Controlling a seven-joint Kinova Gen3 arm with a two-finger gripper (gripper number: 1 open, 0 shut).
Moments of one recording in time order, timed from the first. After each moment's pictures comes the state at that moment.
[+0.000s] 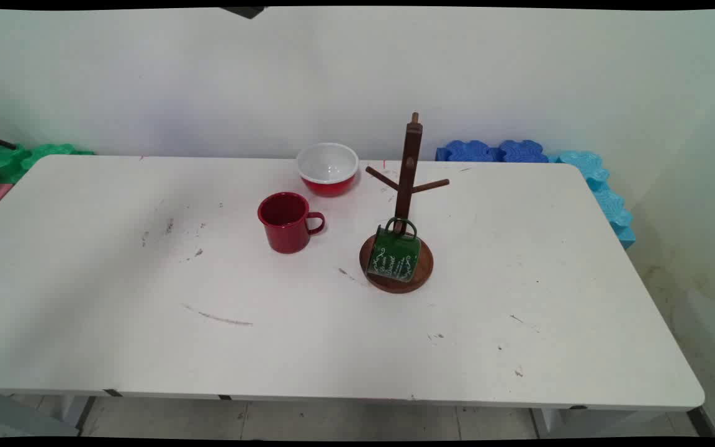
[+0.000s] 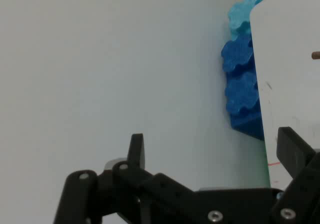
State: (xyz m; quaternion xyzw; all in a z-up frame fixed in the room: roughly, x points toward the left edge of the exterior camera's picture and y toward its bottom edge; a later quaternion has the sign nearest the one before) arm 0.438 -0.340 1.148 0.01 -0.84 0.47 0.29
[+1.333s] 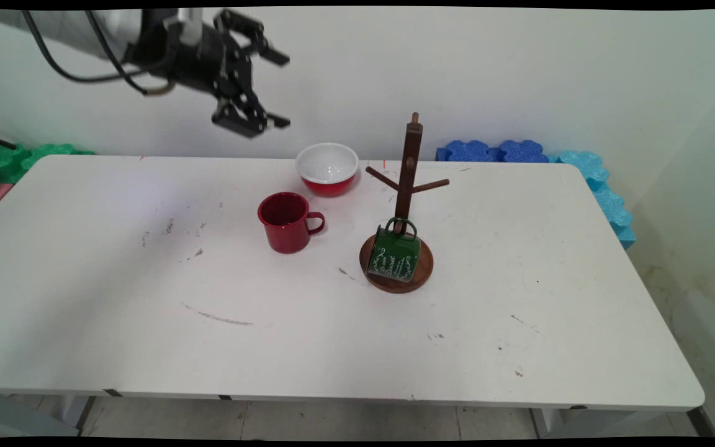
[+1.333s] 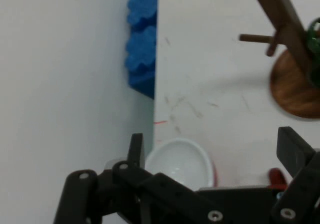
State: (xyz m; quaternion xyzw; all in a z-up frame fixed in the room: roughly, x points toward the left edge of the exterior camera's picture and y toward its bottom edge) arm 0.439 -0.334 1.042 0.07 -0.89 0.35 0.28
